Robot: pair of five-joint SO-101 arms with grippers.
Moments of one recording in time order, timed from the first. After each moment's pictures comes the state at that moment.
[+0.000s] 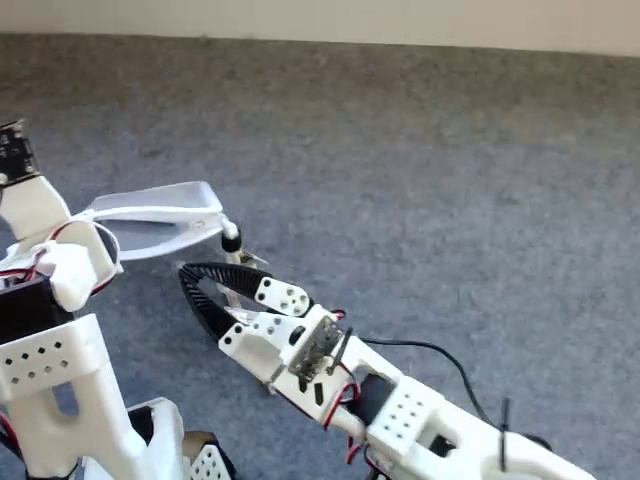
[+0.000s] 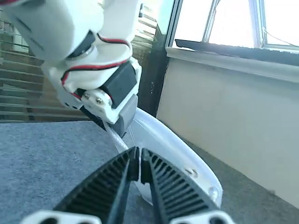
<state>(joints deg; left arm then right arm) -28.3 -49.7 31.3 74.7 10.2 -58.1 -56.8 81.7 -28.2 10.9</state>
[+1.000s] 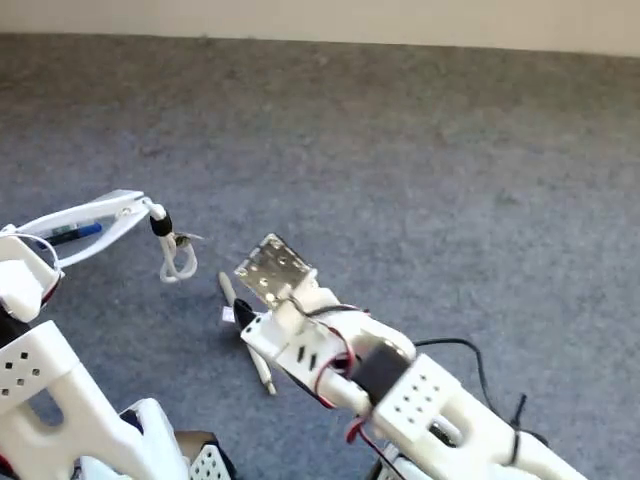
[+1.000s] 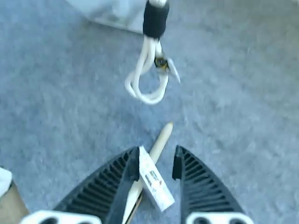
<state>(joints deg) -43.6 -49.7 30.1 73.3 13.6 -53.3 -49.6 60.5 33.5 5.3</state>
